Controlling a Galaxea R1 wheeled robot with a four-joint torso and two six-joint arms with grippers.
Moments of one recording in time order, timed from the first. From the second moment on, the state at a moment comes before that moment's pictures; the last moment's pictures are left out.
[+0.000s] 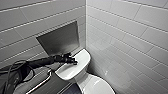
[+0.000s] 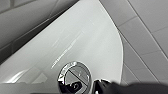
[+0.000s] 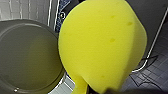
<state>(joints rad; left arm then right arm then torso) 0.17 2.59 -1.99 -0.30 0.41 -0.11 -1.52 2.50 -1.78 0.03 0.28 0.06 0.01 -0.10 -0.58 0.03</state>
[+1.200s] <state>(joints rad) 0.17 2.48 -1.82 -0.32 0.40 -0.16 -1.51 2.54 -1.81 0.03 0.28 0.06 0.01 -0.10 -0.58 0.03</state>
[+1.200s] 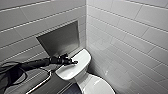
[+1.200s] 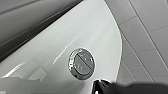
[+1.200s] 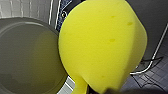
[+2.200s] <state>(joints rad) 0.12 2.63 -1.99 -0.33 0.46 -0.18 -1.51 2.54 -1.81 0.03 0.28 0.06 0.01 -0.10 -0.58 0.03</state>
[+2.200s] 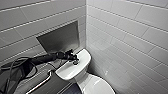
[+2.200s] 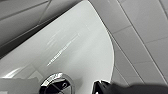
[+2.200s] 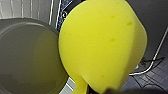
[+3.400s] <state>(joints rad) 0.19 2.66 -2.11 -0.30 0.42 -0.17 -1.51 2.58 -1.85 0.03 0.28 0.06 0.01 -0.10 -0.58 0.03</state>
